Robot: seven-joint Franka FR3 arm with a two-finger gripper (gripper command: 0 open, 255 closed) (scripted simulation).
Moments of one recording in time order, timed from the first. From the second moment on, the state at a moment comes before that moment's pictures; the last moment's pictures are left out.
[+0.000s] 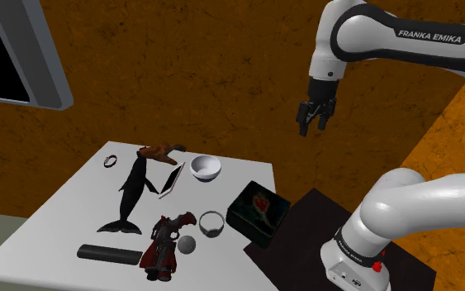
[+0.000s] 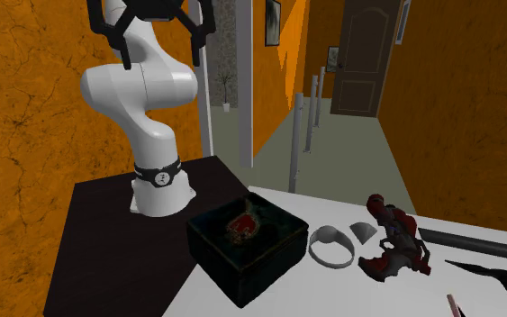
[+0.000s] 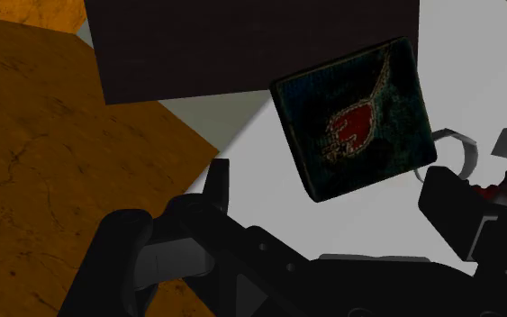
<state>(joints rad) -0.02 -0.79 0.02 -2.41 0.05 1.46 0.12</state>
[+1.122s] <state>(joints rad) 0.07 -0.51 0.27 -2.55 0.21 1.92 0.34</state>
